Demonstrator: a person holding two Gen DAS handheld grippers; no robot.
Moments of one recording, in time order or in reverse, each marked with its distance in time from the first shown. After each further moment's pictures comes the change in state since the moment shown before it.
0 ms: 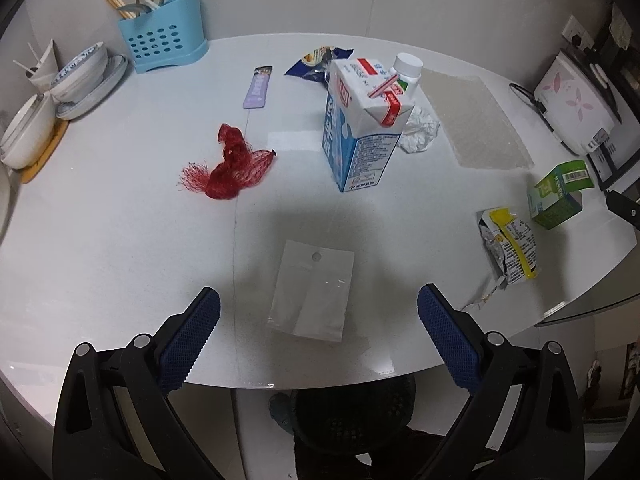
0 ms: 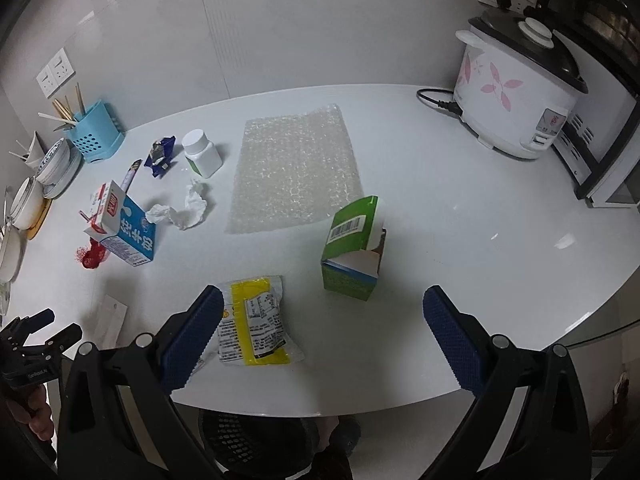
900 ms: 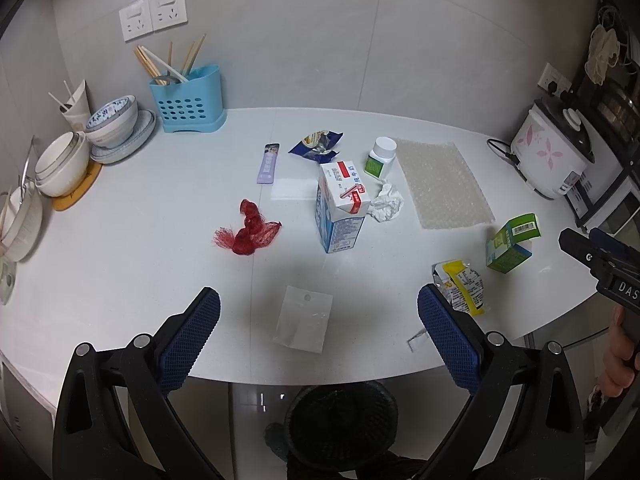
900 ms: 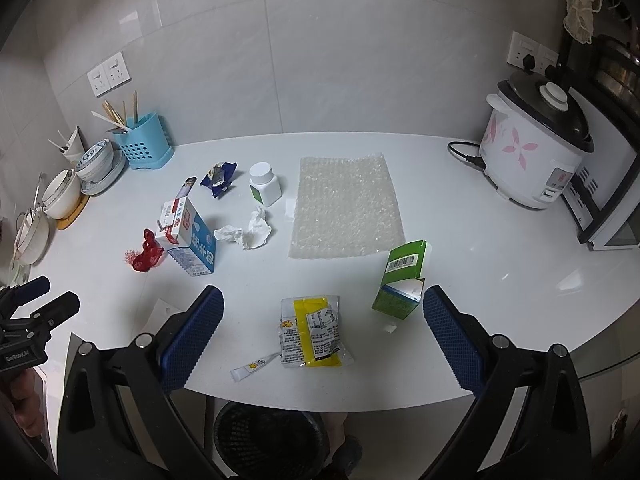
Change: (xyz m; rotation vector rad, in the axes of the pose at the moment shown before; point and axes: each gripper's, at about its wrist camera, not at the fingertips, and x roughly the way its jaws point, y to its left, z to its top) left arm -0.113 -0.013 0.008 -0.027 -0.191 0.006; right arm -0.073 0.054 0.001 -0.098 -0.127 0.057
